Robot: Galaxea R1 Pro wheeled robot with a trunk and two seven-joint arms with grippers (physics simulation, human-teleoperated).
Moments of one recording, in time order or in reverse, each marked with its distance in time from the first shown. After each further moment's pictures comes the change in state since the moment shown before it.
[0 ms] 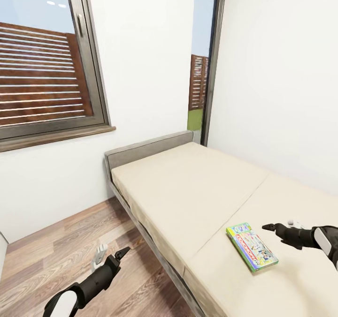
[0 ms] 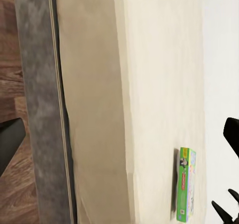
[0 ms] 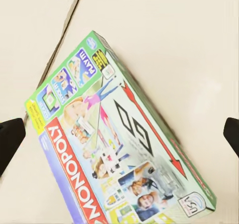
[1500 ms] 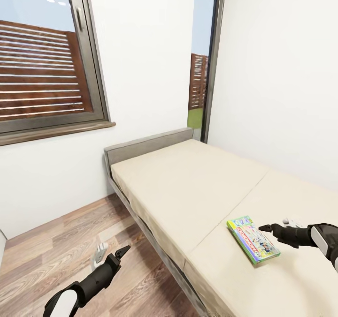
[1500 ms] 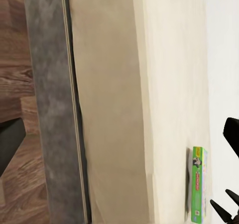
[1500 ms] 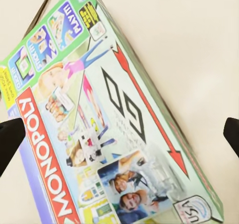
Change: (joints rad) left arm 0.000 -0.003 -0.002 -0.016 -0.002 -0.001 0.003; right arm 0.001 -0.001 0.111 -0.018 -0.005 0.005 0.056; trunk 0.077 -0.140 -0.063
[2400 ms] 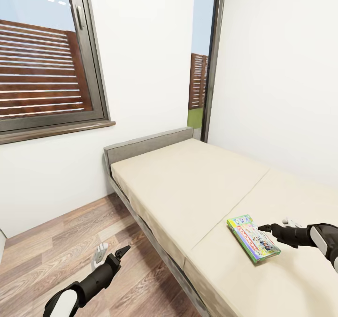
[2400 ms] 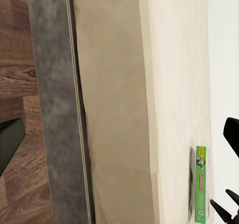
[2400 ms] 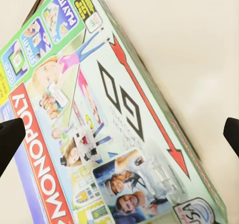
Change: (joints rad) left arm 0.000 0.000 0.000 0.000 0.000 0.000 0.001; right arm 0.000 0.002 0.001 0.000 -0.001 0.000 0.002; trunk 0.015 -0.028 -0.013
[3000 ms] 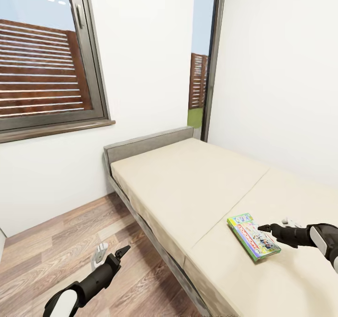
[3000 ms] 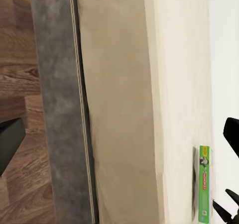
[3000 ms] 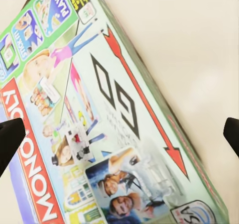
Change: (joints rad) left arm 0.000 0.000 0.000 0.000 0.000 0.000 0.000; right arm 0.000 0.002 0.001 0.000 0.000 0.000 0.000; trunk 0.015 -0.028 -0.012
